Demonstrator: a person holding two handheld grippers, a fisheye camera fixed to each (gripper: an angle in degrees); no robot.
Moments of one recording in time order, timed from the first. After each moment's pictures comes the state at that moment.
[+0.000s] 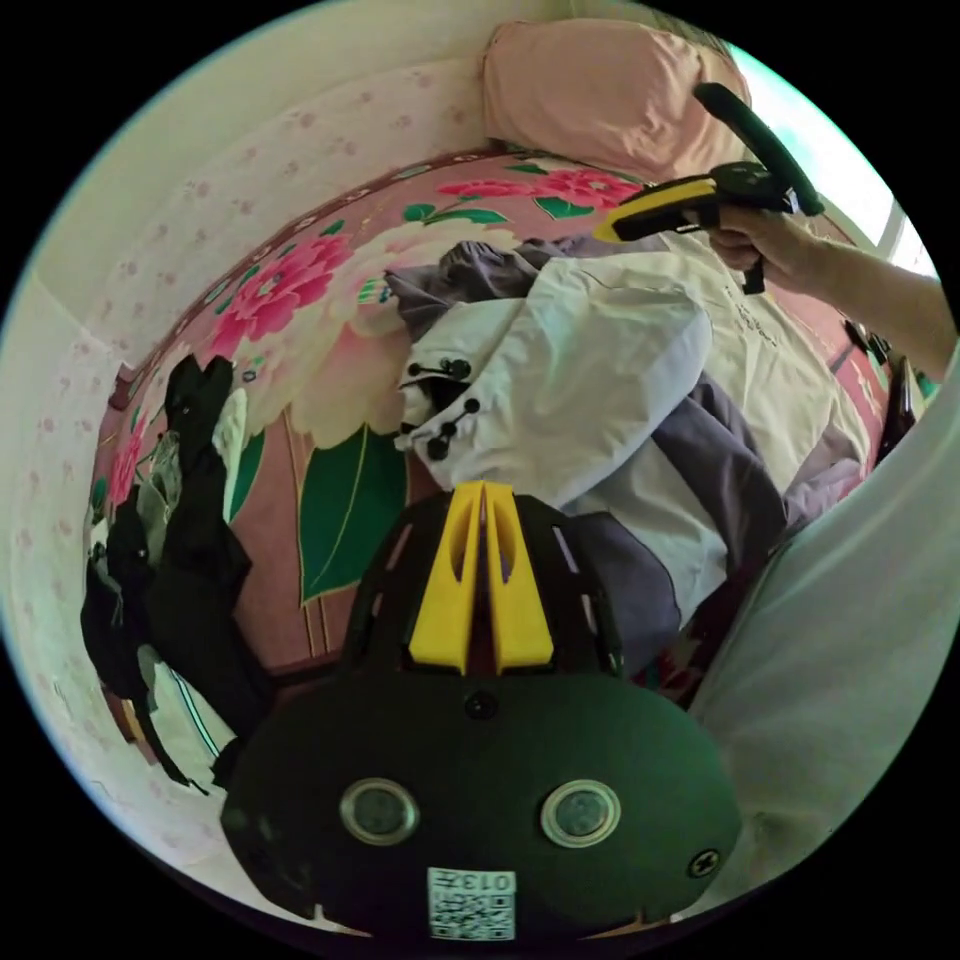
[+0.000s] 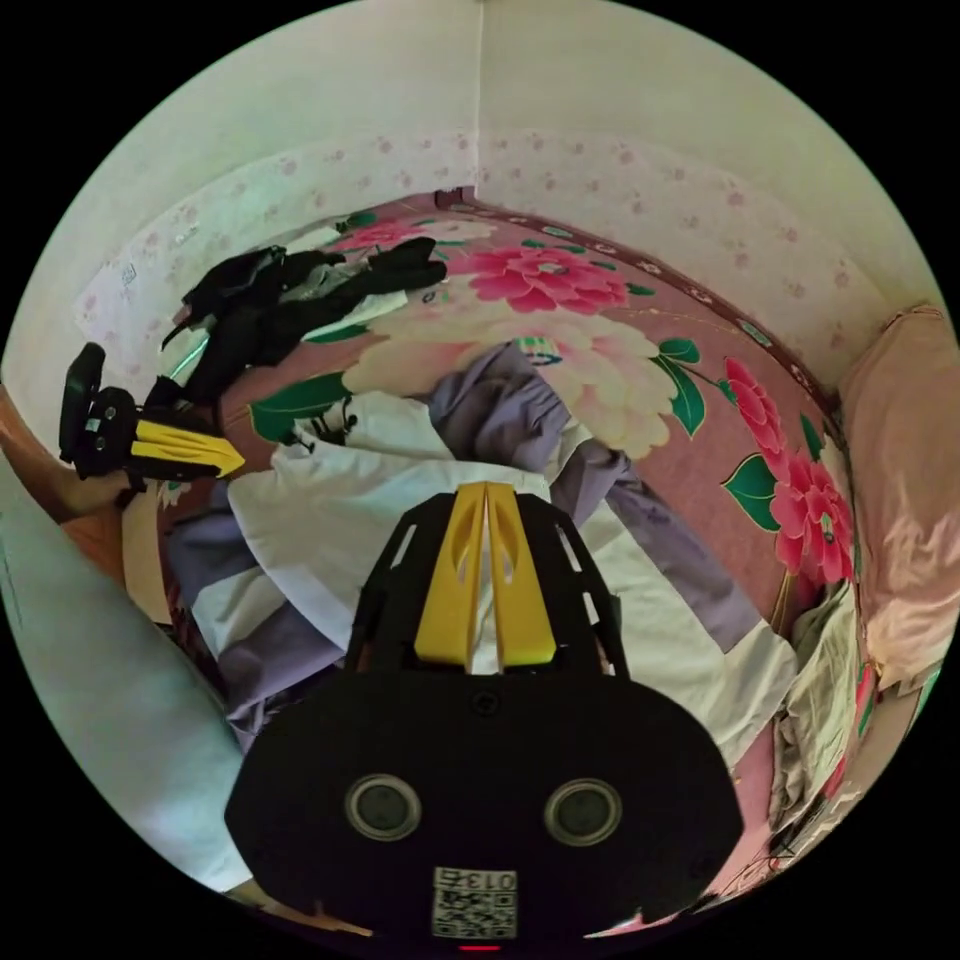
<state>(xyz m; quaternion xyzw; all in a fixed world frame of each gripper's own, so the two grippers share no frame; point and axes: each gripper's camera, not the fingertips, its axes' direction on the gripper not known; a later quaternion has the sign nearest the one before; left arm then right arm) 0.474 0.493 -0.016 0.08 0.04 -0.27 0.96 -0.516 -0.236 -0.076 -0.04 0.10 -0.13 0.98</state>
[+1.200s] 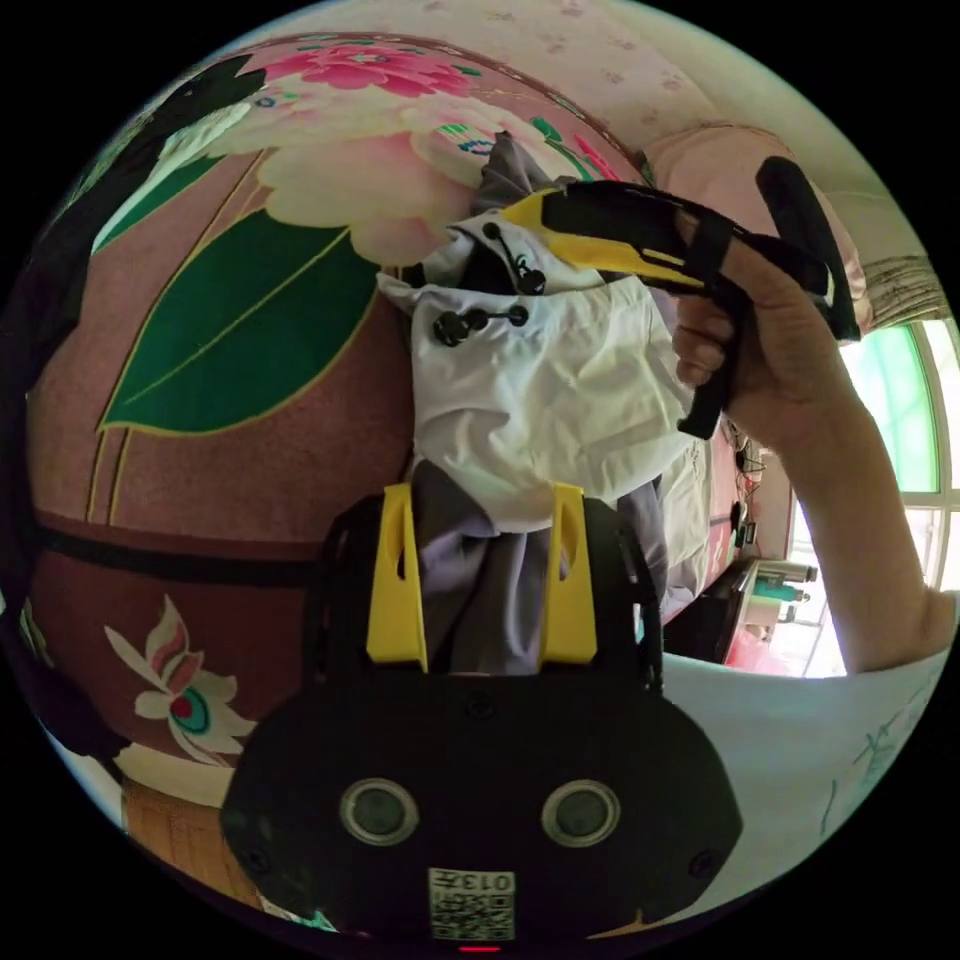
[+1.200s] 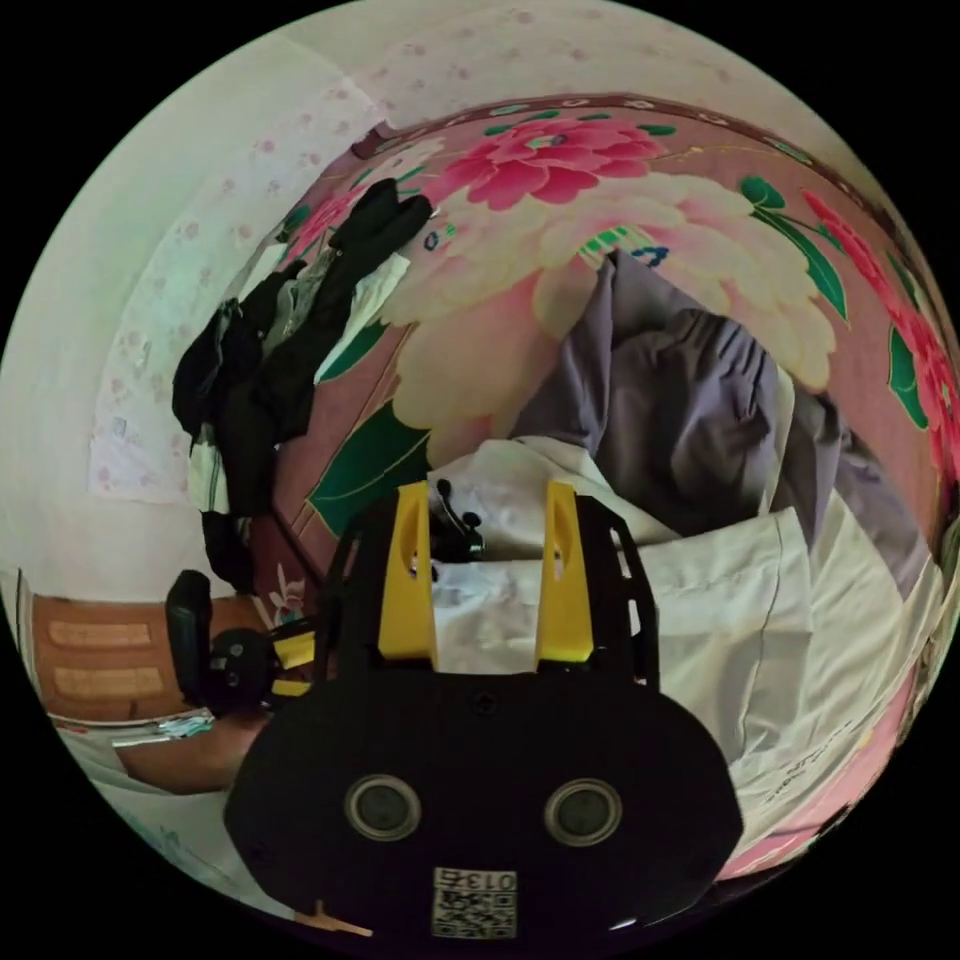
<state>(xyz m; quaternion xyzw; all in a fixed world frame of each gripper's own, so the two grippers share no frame) 0.360 0.601 0.134 0.07 0.35 -0.50 0.79 -0.527 -0.346 0.108 -0.17 -0.01 0.08 0.98</state>
